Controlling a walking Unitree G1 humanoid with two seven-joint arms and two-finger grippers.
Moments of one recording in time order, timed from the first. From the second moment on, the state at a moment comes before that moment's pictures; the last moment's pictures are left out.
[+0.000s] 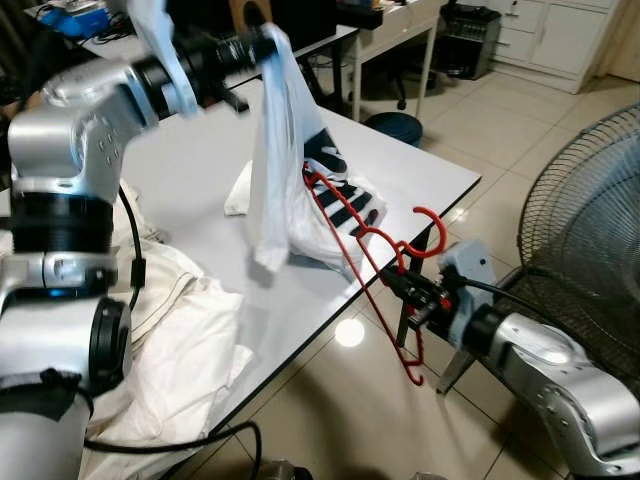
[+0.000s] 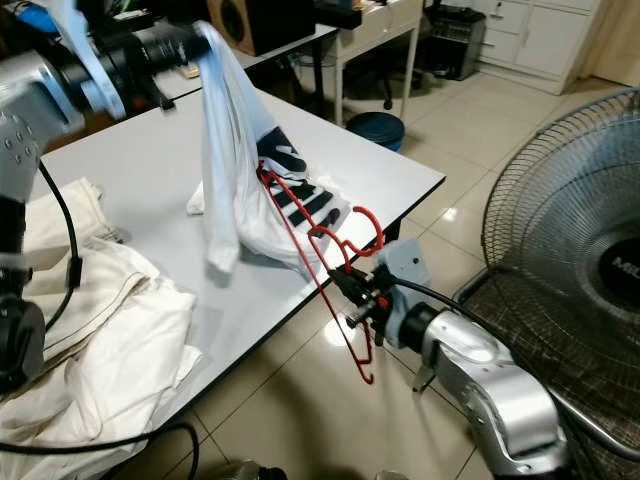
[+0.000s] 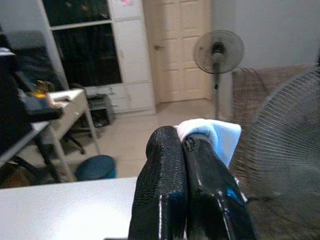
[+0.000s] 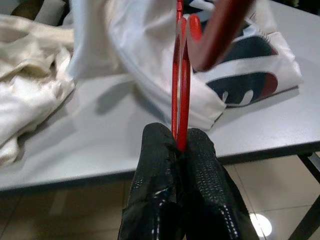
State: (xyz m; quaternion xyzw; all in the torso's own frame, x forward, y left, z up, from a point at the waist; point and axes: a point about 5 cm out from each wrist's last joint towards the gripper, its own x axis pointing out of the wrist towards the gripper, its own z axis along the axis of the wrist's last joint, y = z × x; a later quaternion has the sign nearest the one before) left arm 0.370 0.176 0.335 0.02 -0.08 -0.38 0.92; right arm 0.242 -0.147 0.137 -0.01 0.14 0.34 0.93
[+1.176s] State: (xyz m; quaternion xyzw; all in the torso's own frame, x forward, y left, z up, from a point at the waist) left arm 0.372 0.208 0.314 0.11 -0.03 -0.36 0.93; right arm 0.264 -0.246 0.171 -0.17 0.21 0.37 0.89
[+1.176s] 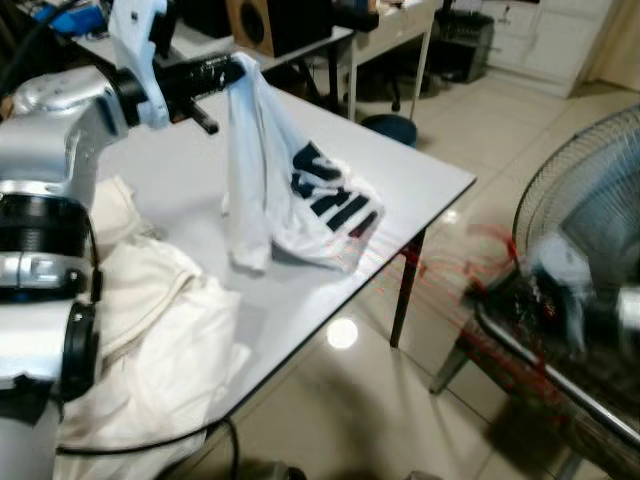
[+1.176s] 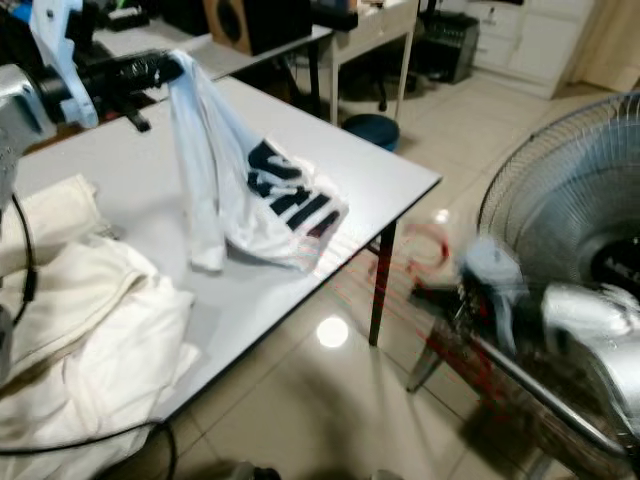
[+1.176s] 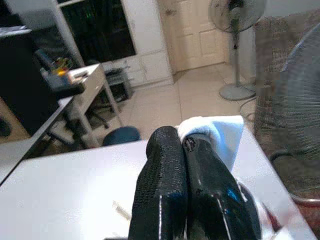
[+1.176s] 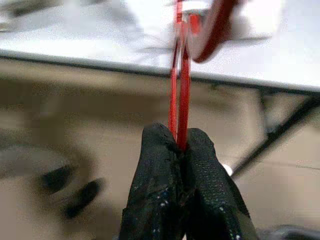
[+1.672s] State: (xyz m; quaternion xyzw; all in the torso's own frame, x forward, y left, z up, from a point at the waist) left arm 0.369 0.228 0.300 0.12 0.00 -0.30 0.95; right arm 0.297 -0.256 0.211 -0.13 0.03 0.30 0.94
